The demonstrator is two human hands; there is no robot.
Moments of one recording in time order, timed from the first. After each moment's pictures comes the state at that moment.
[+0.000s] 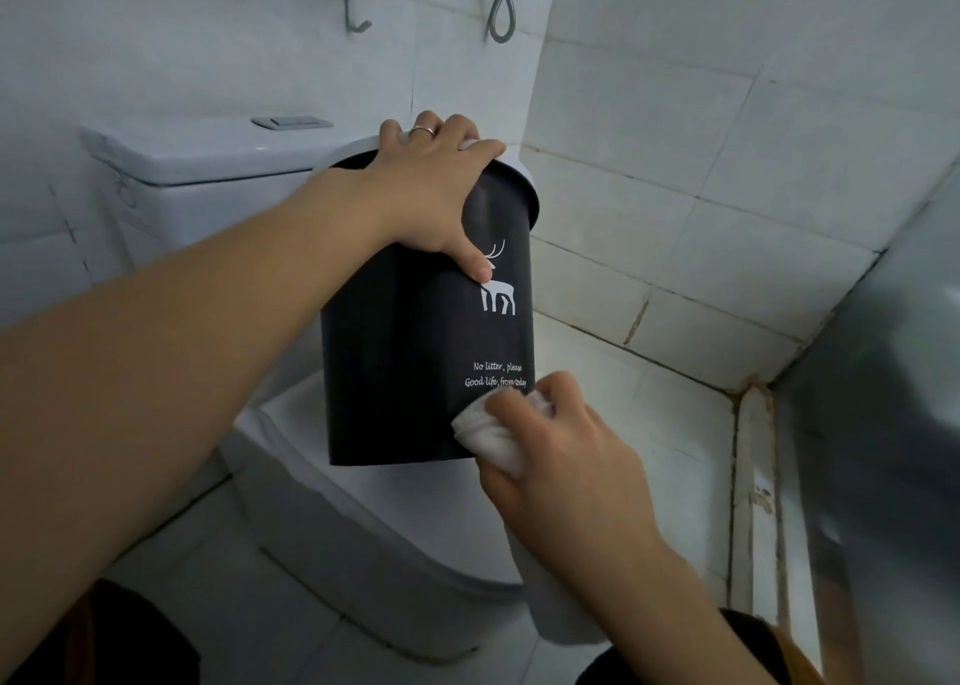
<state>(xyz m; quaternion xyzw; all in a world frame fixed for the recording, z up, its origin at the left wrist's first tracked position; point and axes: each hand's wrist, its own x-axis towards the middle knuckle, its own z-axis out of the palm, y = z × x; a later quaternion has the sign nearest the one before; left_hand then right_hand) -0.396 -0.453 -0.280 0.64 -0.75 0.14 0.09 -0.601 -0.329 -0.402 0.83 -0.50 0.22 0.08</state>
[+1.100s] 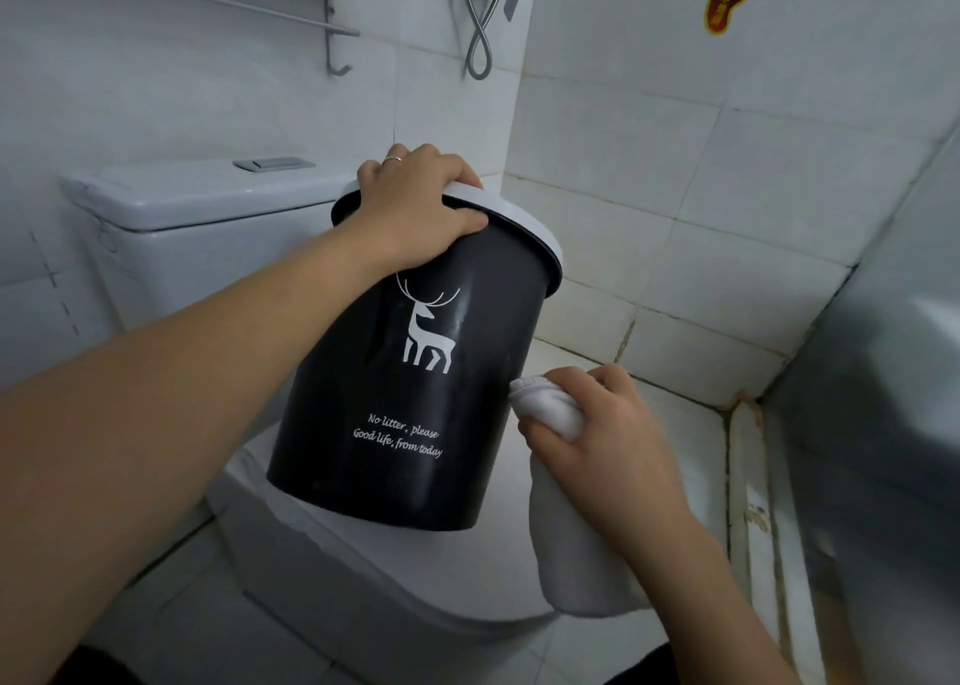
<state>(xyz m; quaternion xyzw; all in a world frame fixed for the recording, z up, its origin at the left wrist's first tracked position) -0.411 -0.454 -0.275 0.62 -0.68 0.02 0.38 -0.635 -0.373 -0.390 0.78 -0.54 0.32 -0.03</state>
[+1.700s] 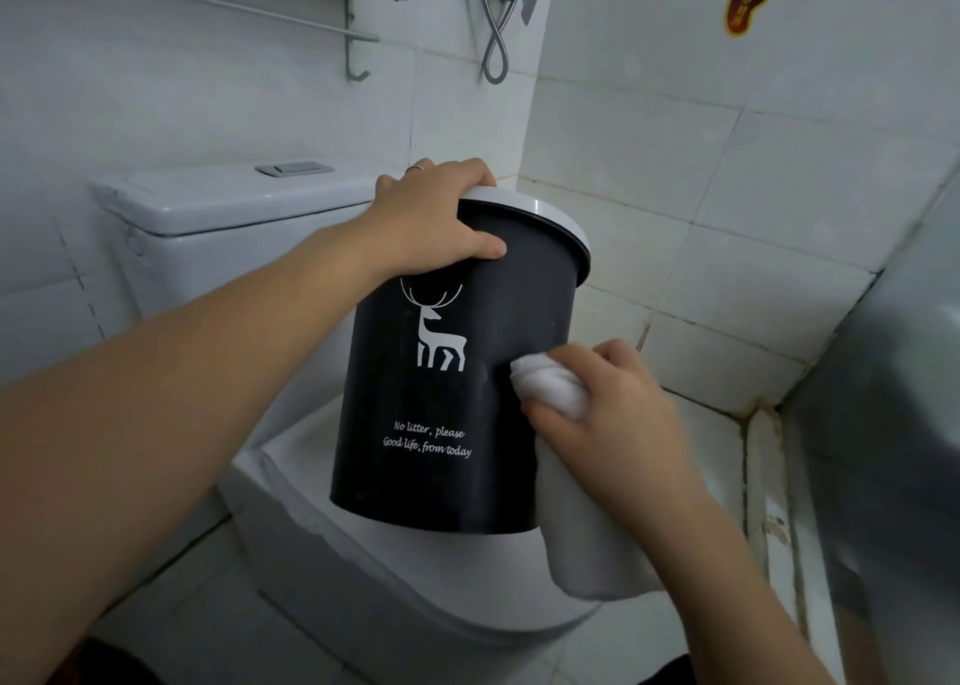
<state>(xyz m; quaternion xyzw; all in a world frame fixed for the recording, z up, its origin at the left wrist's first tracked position) -0.402 -0.449 -0.274 0.62 -0.71 0.00 0.34 -0.619 -0.378 -0.365 0.79 -0.52 0.31 0.00</state>
